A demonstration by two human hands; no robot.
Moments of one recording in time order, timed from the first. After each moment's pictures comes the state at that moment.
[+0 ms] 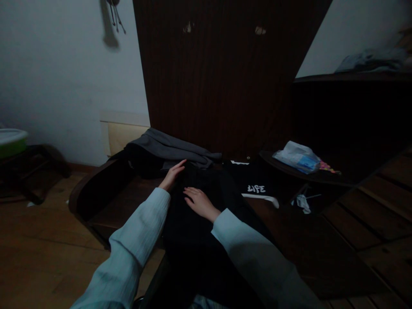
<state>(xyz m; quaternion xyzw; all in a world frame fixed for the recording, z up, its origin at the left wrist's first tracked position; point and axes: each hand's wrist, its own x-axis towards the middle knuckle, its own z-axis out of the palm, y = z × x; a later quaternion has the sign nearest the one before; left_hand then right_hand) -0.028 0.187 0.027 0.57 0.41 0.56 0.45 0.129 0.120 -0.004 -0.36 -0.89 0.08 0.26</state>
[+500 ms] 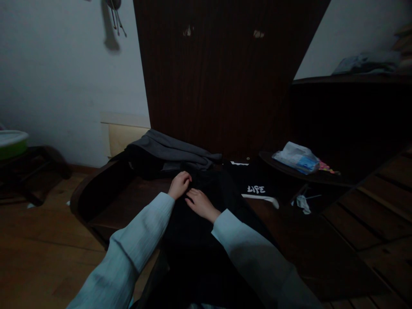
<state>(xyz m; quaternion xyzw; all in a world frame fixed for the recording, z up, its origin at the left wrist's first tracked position) -0.007 0.159 0.020 0.77 0.48 0.41 0.09 0.130 0.121 -0.002 -0.36 -0.90 0.05 0.25</state>
